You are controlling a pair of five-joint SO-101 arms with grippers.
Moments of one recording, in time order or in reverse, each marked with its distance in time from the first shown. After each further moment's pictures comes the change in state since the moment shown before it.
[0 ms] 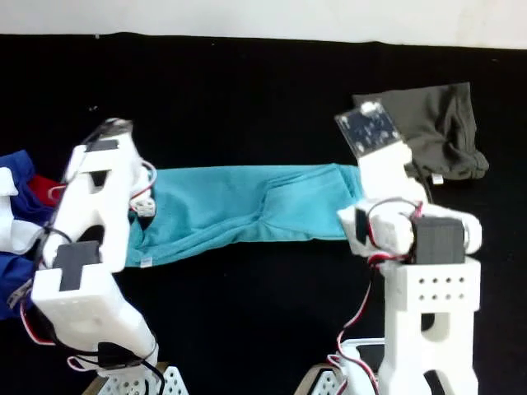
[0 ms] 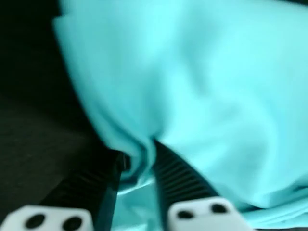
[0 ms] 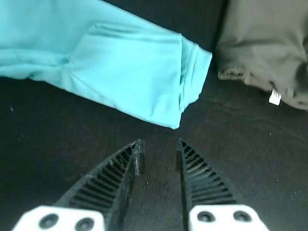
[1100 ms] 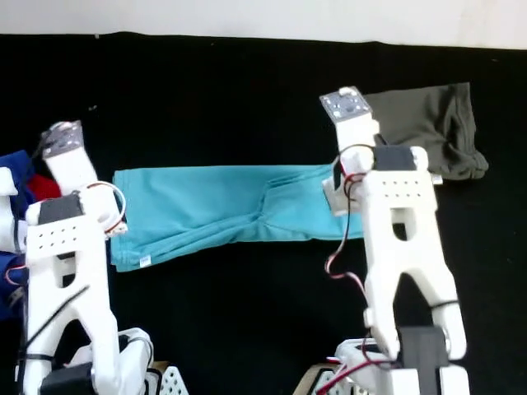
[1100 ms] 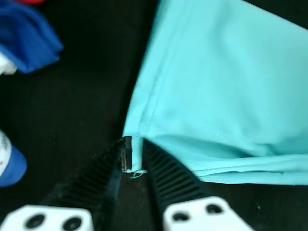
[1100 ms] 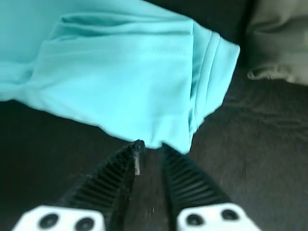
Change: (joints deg) left arm -8.0 -44.8 28.4 -7.6 -1.1; right arm -1.1 28.0 -3.5 -11.0 -4.1
